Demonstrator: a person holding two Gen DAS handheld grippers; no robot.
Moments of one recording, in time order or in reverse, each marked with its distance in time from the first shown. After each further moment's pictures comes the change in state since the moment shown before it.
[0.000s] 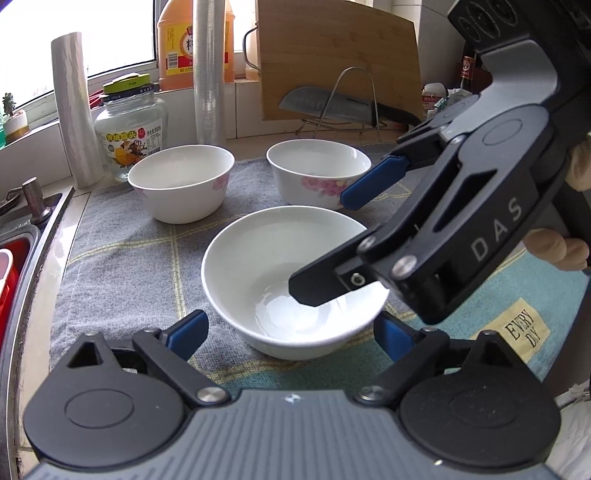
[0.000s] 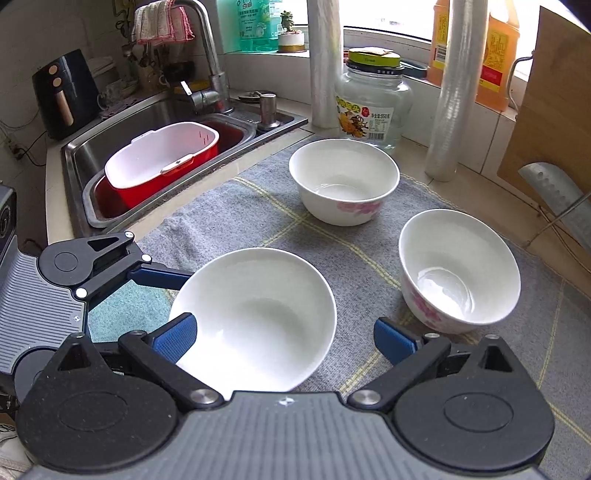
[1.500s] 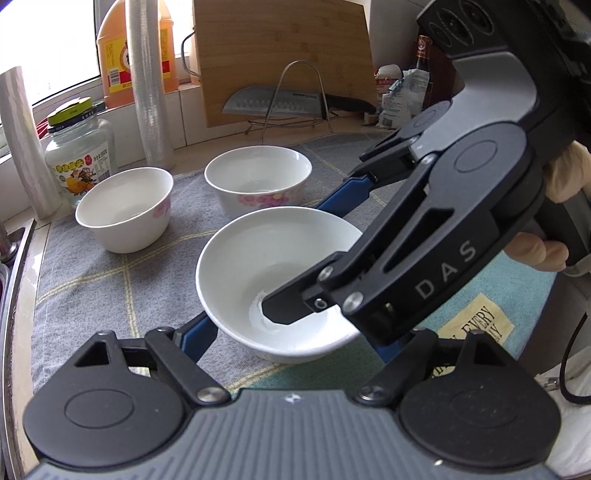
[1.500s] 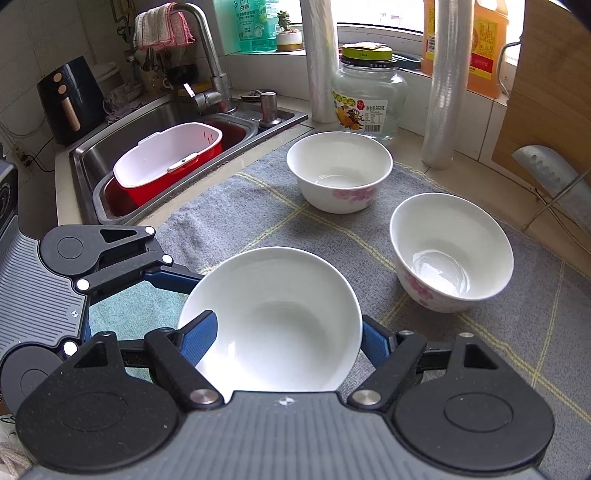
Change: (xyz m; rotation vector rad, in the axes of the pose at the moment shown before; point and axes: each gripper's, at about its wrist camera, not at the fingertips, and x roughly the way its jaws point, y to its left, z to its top) left arm 0.006 -0.036 0.029 0.114 0.058 -0.082; right arm -0.022 -0.017 -0.018 0.052 -0.004 0.021
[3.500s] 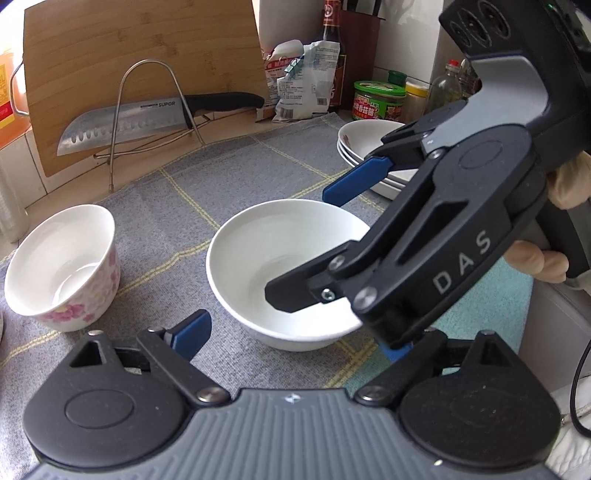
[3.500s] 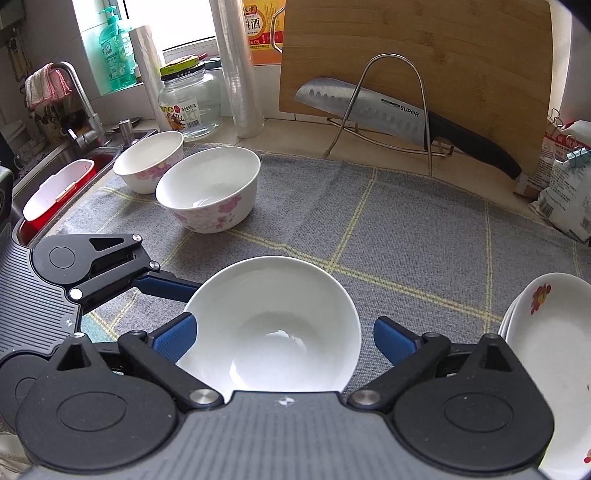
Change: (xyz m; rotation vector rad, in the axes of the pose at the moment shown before) left arm 0.097 -0.103 0.067 0.139 0.043 -0.167; right arm -0.073 -0.133 -0.088 0.228 -0.057 -0.205
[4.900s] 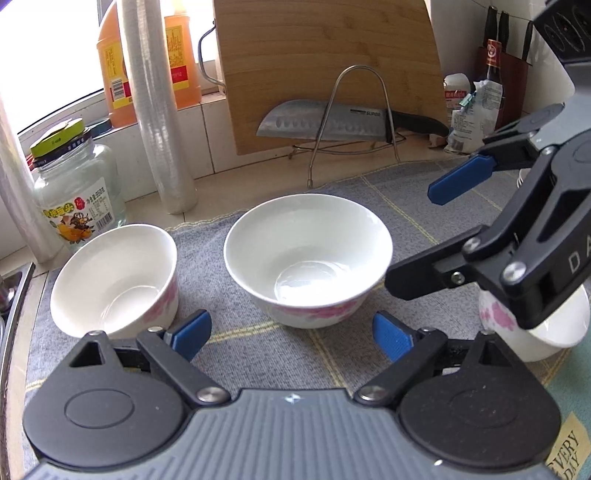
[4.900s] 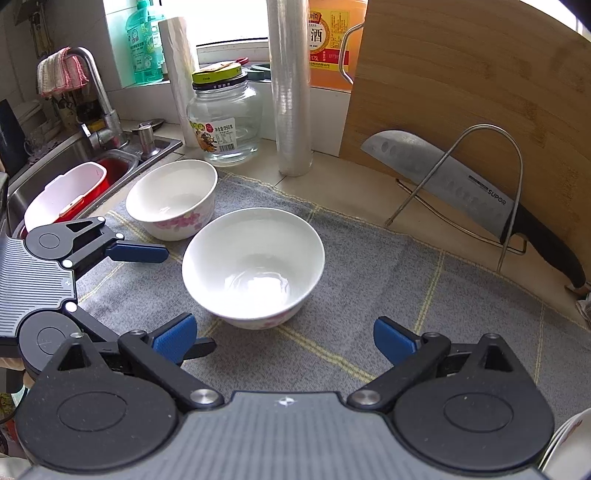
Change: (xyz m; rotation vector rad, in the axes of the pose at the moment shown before) left arm -0.020 0.119 -0.020 -0.166 -0.066 0.324; right arm 0.061 0.055 0.086 -0.115 0.005 0.026
